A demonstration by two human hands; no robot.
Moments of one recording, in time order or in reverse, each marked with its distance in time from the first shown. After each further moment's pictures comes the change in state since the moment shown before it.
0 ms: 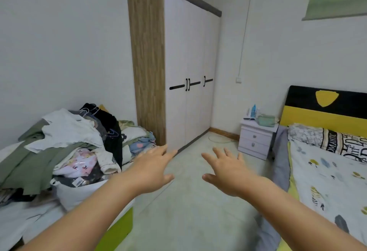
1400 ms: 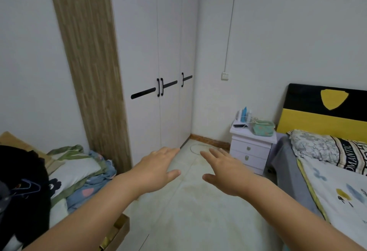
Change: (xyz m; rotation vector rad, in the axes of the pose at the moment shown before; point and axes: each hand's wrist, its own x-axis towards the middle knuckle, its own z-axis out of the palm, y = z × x) left_hand 0.612 -0.133 0.010 -0.237 -0.030 0.221; right_hand 0.562 0.199 -0.013 0.073 -0.014 0.120
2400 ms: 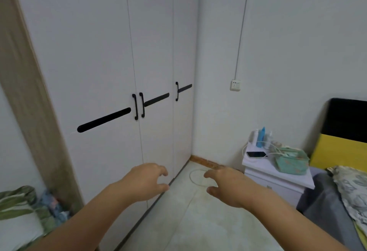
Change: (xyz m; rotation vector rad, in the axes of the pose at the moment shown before) left_hand 0.484 -0.114 0.007 0.129 -0.122 -0.131; right_hand 0.435 0.237 -0.029 0.005 -0.099 -0.060
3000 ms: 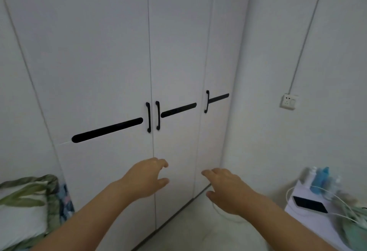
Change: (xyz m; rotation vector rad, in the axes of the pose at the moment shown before) left_hand 0.191 -0.026 -0.030 -0.070 0.203 -0.286; right_hand 0.228 0.098 -0.040 -0.091 0.004 -0.299
